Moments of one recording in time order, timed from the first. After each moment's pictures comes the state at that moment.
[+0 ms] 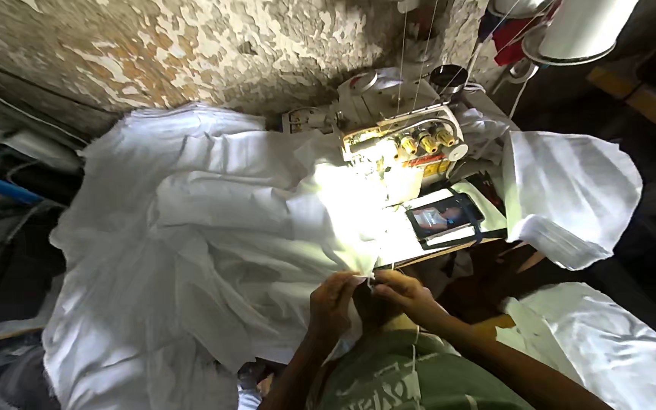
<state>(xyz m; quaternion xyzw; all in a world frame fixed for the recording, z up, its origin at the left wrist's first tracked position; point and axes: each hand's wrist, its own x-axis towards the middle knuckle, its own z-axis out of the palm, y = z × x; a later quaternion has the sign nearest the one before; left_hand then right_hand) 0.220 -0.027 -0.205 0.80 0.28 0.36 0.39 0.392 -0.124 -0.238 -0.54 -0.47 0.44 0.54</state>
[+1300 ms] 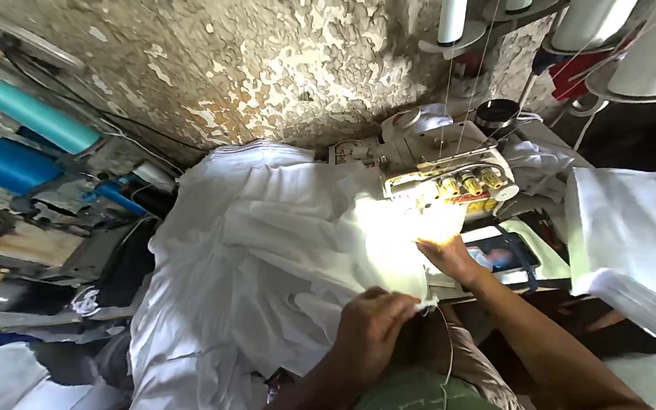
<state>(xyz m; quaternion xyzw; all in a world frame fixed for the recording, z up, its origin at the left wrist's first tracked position) 0.244 -0.017 -0.106 0.90 0.20 0.27 0.30 0.490 -0.010 -0.228 -0.59 -0.69 -0.01 0.43</state>
